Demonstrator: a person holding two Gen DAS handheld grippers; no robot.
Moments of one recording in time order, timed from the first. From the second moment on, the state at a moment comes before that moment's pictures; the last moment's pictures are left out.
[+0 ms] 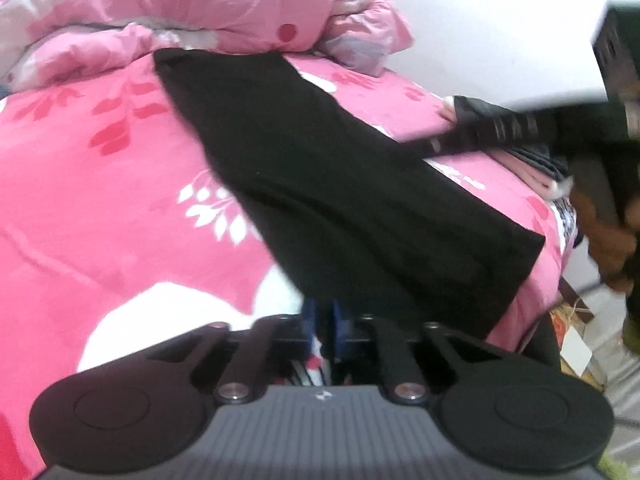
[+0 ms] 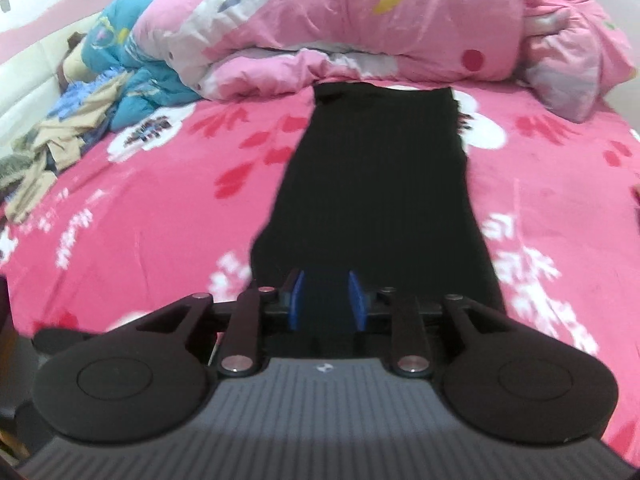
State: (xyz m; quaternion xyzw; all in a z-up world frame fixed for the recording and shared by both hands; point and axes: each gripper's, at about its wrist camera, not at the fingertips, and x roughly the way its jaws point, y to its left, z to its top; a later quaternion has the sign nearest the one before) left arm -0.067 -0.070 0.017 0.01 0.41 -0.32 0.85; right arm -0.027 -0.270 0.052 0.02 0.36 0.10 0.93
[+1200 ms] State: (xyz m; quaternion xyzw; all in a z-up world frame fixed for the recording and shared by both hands) left arm -0.076 0.033 0.058 -0.04 0.41 -0.23 0.88; right arm -0.120 -0.162 0.009 -0.09 0.33 0.29 0.90
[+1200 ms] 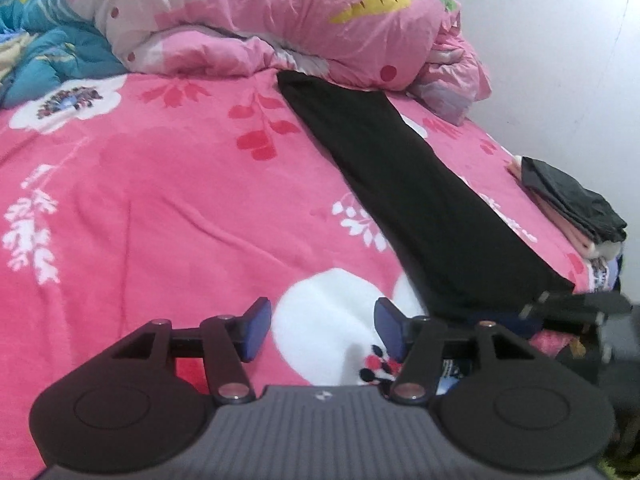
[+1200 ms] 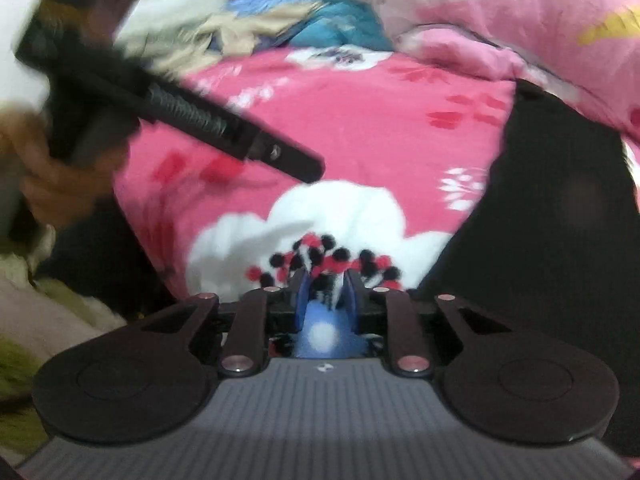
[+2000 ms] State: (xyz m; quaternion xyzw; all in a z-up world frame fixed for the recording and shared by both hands) left arm -0.066 -0.049 0.058 0.02 0.34 -0.34 0.88; right arm -0.108 -0.247 0.034 0.04 0.37 0.27 0.89
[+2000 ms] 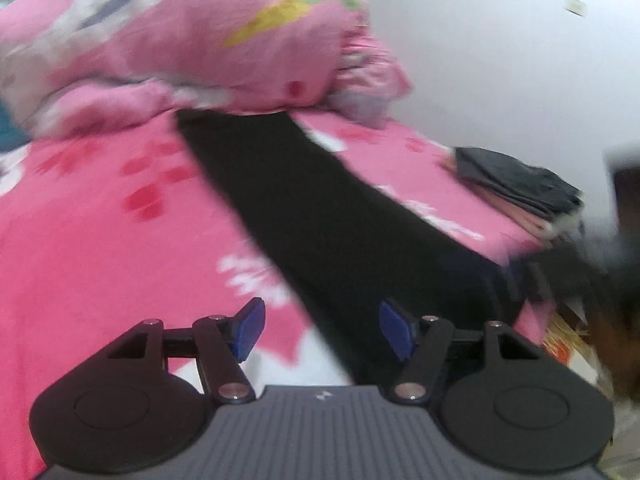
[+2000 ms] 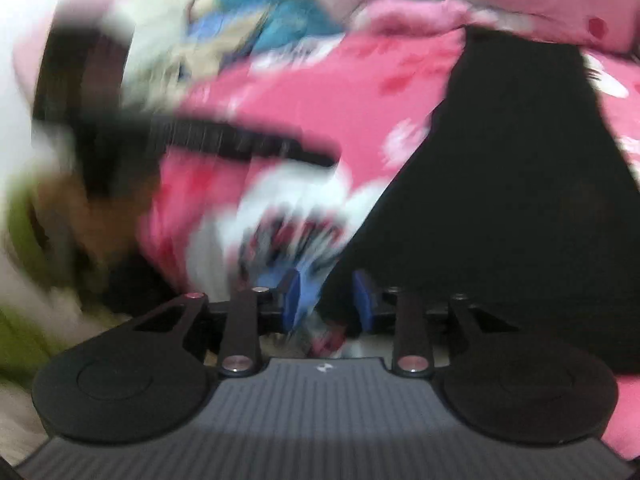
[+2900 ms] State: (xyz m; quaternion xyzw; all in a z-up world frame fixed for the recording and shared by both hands) left arm -0.062 -0.043 0.046 0.02 0.36 -0.40 0.84; right arm 0.079 -0.279 0.032 0.00 0.37 0.14 0.92
